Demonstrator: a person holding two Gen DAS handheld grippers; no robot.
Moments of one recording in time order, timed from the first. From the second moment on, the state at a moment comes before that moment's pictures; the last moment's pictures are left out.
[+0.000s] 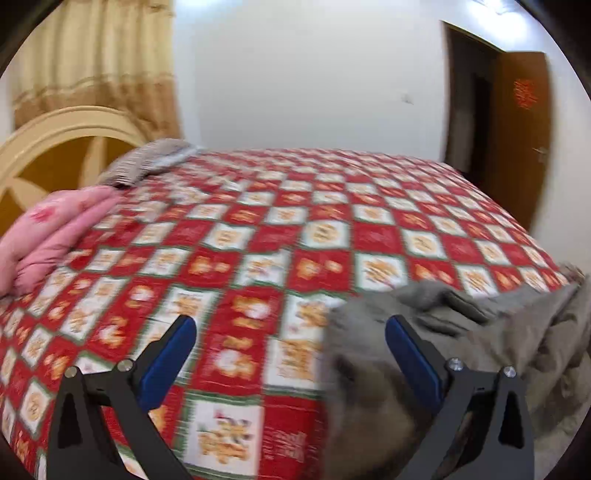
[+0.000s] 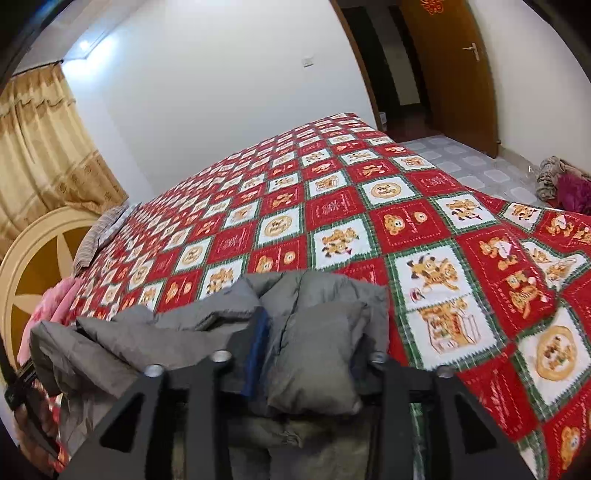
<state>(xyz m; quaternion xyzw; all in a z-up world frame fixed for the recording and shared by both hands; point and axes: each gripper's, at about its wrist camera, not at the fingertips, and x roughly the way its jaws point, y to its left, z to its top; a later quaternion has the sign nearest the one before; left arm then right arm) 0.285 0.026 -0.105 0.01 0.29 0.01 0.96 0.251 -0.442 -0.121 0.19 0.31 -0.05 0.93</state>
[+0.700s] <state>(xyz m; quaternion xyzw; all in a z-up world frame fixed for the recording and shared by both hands) 0.263 -0.085 -0.091 0.07 0.24 0.07 0.97 0.227 -0.356 -0.063 0.06 0.19 -0.08 0.98</state>
